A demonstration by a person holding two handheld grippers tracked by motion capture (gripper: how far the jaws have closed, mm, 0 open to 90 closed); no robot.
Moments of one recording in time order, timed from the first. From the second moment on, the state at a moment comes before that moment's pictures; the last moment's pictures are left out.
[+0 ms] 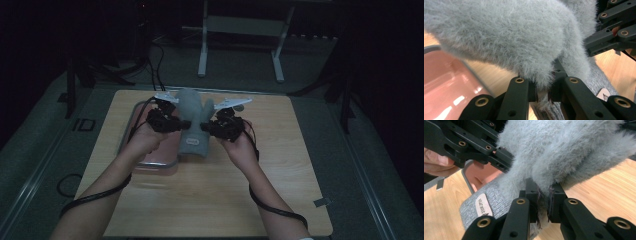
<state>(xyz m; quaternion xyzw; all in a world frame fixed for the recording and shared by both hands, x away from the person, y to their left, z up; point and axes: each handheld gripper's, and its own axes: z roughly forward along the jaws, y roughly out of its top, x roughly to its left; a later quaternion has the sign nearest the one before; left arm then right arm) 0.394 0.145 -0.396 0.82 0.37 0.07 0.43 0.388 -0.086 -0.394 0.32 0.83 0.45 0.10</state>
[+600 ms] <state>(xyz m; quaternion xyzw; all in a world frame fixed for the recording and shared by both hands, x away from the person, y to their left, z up) 0.399 0.226 -0.397 0.81 0.43 0.10 0.38 0.412 0.015 -0.399 0.29 0.85 0.44 0.07</state>
